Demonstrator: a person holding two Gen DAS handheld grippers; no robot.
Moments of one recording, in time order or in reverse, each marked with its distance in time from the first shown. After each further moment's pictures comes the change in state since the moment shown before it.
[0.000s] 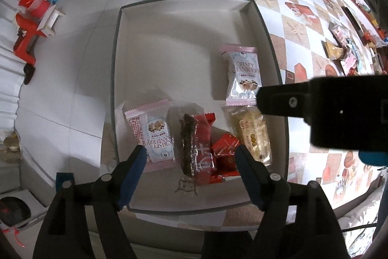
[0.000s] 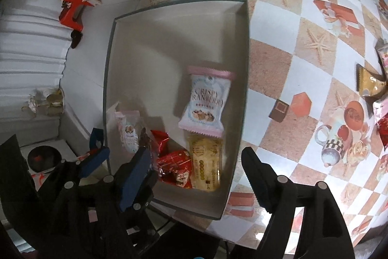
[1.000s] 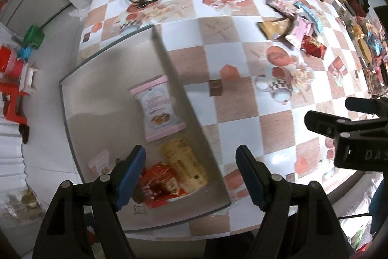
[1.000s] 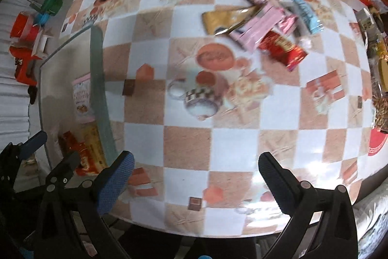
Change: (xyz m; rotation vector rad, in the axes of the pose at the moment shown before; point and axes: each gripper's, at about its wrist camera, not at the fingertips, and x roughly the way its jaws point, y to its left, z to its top) left arm -0.023 -0.116 0.026 0.317 -0.048 -0.019; right arm -0.062 -0.149 -0.103 0.305 -0.156 -0.201
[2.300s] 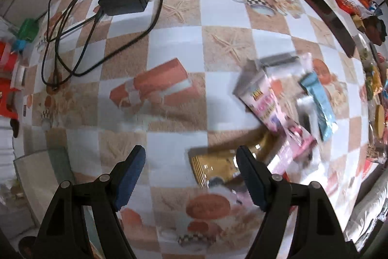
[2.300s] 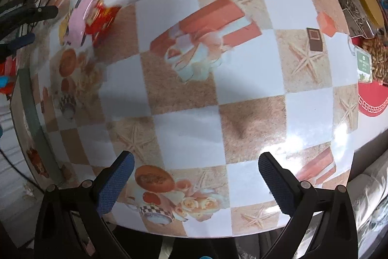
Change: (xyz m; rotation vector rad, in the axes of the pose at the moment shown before) left arm 0.083 -0.122 0.219 -0.123 0.037 0.007; right arm 0.038 -0.213 -0.017 0.239 0.140 0.048
